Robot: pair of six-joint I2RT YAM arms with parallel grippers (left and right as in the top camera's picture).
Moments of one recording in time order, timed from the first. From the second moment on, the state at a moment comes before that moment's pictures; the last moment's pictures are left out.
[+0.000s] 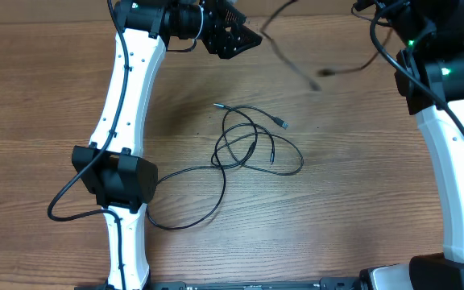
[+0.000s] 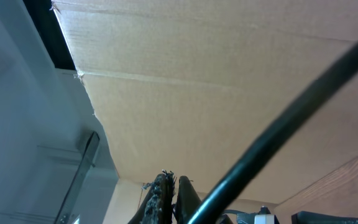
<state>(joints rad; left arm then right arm) -0.22 2.26 2.47 -1.05 0.95 0.37 0.13 1.60 1.83 -0.16 -0.31 1.48</state>
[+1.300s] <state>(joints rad) -0.30 2.26 2.47 -0.90 0.99 0.44 0.13 1.60 1.83 0.03 -0.36 1.70</state>
